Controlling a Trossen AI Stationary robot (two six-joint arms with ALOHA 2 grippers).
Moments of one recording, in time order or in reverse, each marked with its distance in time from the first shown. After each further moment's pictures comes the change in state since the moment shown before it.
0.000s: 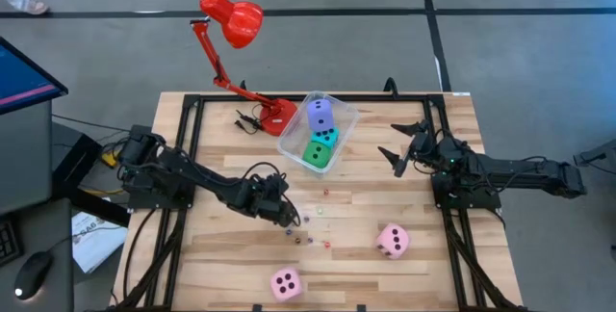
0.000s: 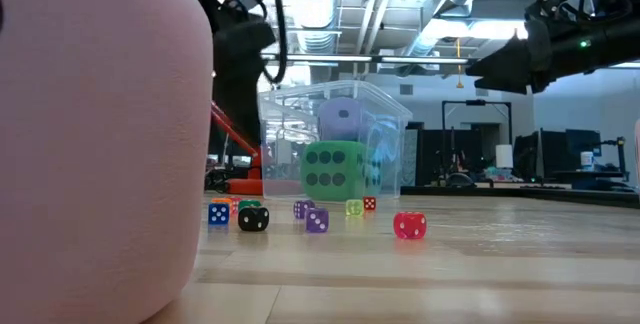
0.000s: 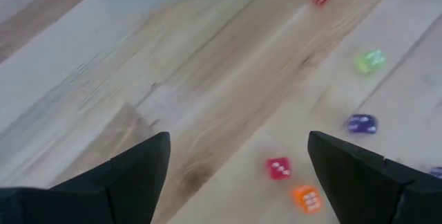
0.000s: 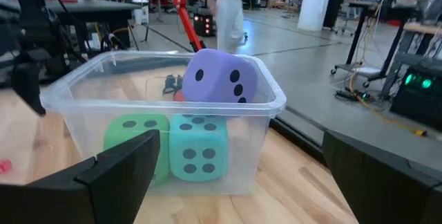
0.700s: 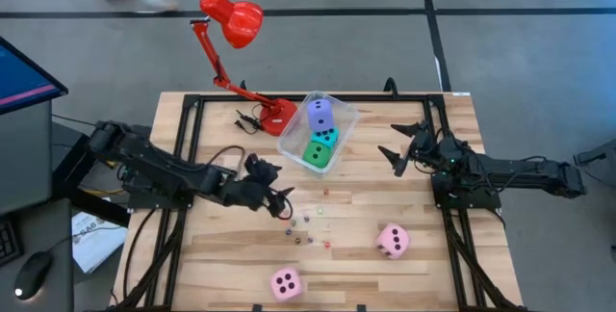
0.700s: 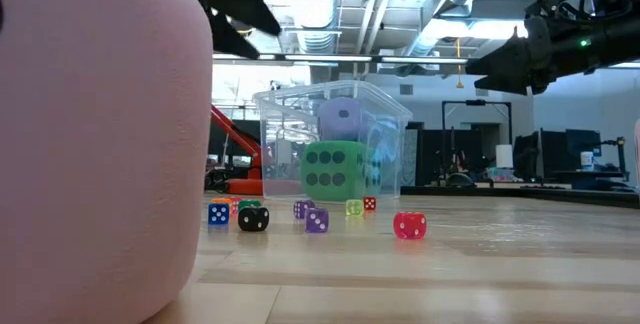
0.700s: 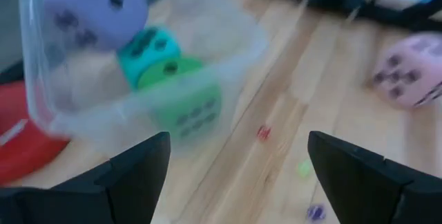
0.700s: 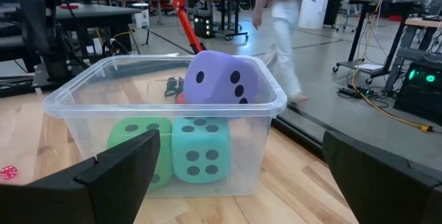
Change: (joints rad) left arm -0.003 -0.401 -0.267 0.513 -0.209 0.590; right arm 0.001 0.001 0.000 -0.001 0.000 0.005
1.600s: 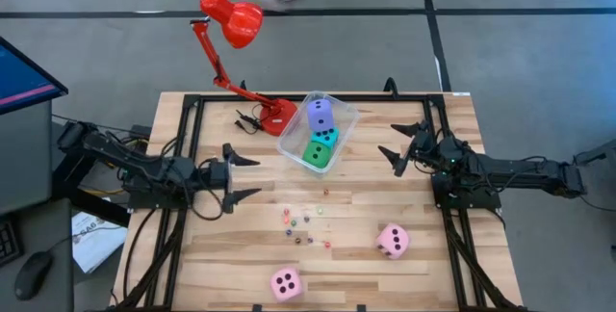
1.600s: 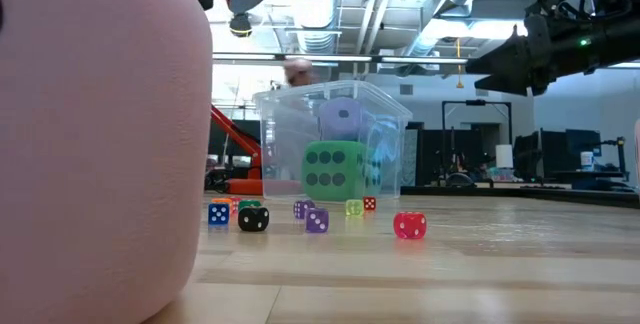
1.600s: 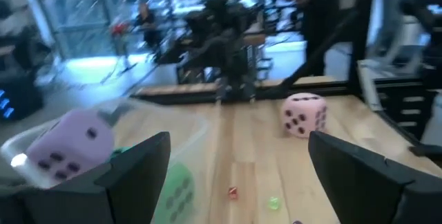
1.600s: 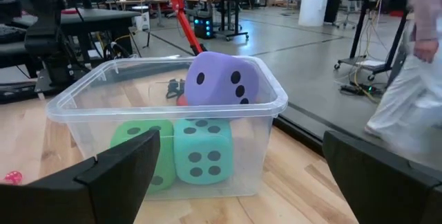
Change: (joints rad) left arm 0.050 -0.587 -0.518 0.491 0.376 0.561; right arm 0.000 0.000 0.000 0.002 0.000 0.042
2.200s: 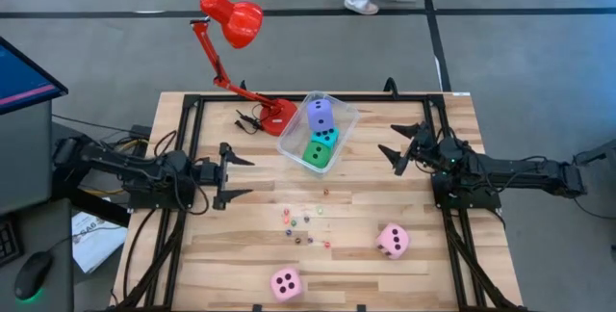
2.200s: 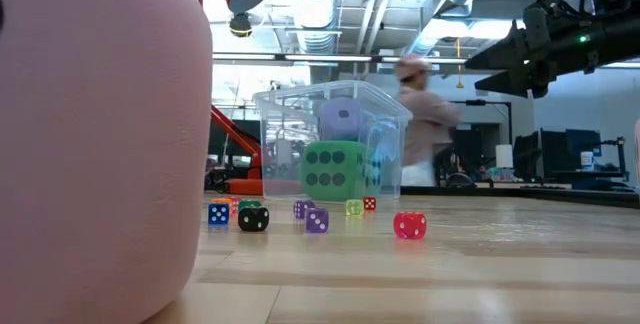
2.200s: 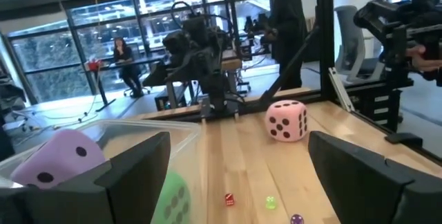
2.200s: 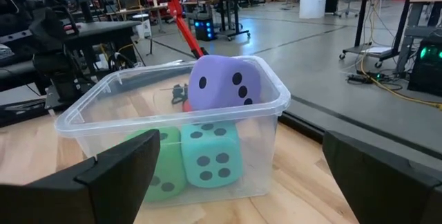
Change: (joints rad) left arm 0.145 -0.202 -0.153 0.018 0.227 0.043; right arm 0.000 0.000 0.020 -0.006 0.000 0.075
